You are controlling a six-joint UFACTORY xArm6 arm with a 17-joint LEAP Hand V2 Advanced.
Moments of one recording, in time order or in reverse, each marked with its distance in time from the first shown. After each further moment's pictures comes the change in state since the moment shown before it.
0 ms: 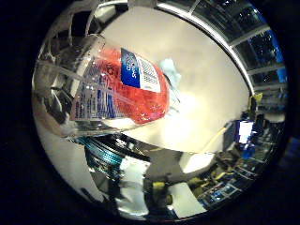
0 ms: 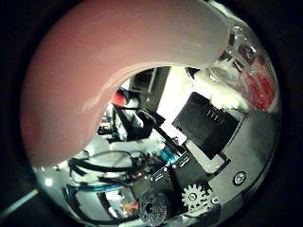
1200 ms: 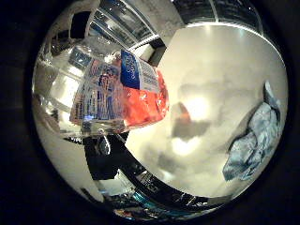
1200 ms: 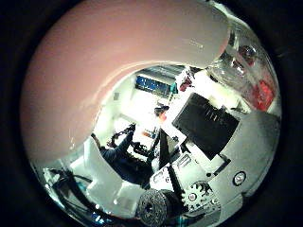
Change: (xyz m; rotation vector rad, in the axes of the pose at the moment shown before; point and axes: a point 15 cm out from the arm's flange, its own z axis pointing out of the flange) arm -0.057 -0.053 0.208 0.193 -0.497 -0.031
